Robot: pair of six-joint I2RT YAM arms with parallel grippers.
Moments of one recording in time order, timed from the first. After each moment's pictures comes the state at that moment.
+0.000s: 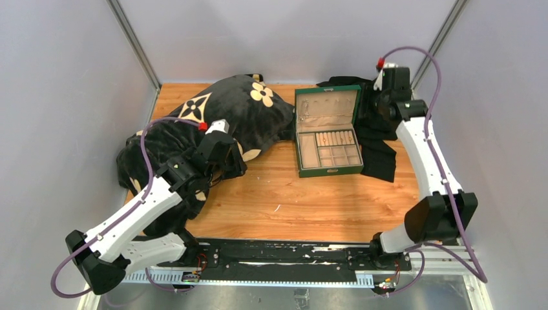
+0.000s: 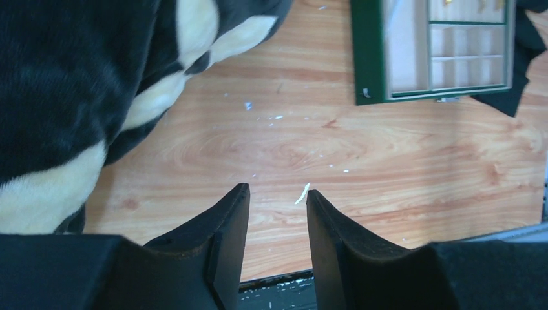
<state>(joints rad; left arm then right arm) -0.72 1.01 1.02 -0.79 -0.27 -0.77 0.10 1.43 1.45 -0.71 0.05 0.08</state>
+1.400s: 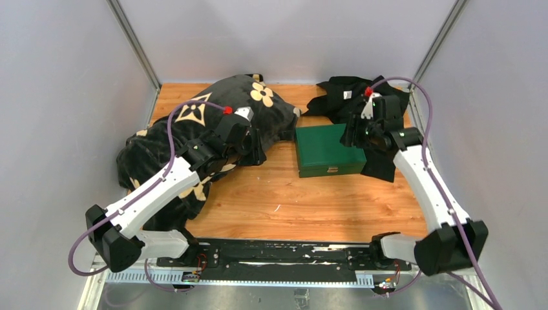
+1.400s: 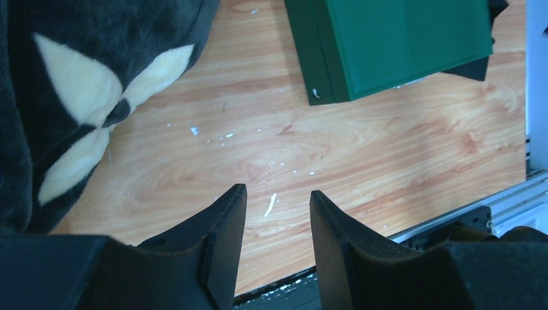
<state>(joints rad) -0.73 1.22 1.18 -0.70 -0.12 -0.63 0.20 1.28 1.24 -0.70 -0.15 0.22</state>
